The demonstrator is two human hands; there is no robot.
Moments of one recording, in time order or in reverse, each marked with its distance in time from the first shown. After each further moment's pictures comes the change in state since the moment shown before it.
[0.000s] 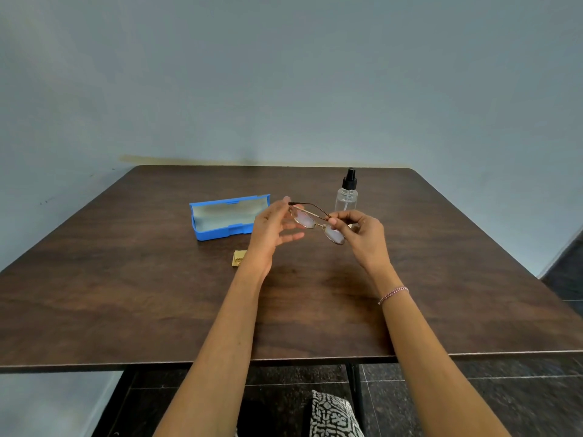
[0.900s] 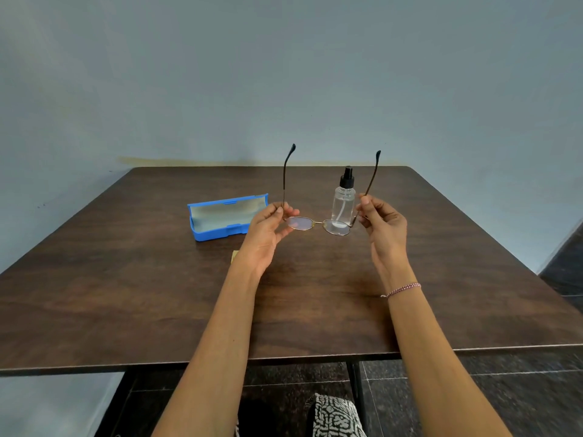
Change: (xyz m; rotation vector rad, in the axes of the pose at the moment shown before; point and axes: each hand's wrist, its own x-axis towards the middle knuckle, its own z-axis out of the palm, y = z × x) left_hand 0.006 -0.006 -0.009 -0.174 -0.082 -0.018; right_hand 0.002 -0.004 -0.019 0.605 0.270 0.156
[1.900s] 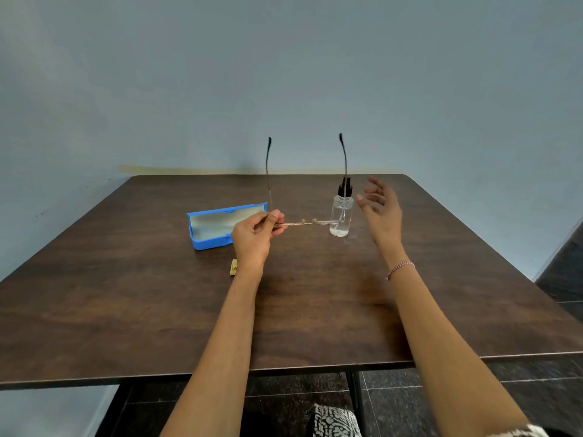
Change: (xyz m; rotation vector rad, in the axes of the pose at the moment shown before) left_hand -0.001 0.000 -0.001 0.229 0.328 0.254; right_hand 0.049 0.002 -0.004 -0.576 -0.027 -0.254
